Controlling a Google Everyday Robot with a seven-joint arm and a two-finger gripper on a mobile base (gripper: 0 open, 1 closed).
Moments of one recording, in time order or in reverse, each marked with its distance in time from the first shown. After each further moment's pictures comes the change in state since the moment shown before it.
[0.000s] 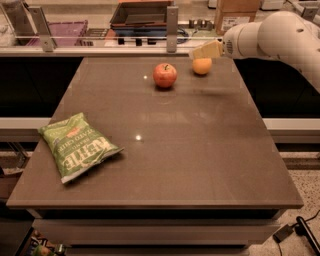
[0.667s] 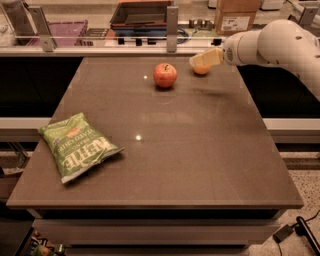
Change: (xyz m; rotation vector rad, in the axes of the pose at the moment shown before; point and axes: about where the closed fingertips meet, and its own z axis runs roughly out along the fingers) arm 0.026 -0.001 0.011 -0.029 0.027 0.010
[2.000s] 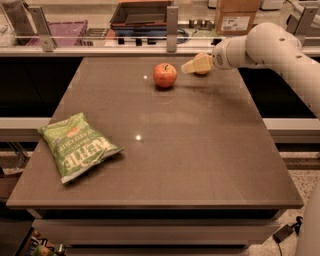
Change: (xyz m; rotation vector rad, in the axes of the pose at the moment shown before) arm 0.017 0.021 0.036 -0.082 0.059 -0.013
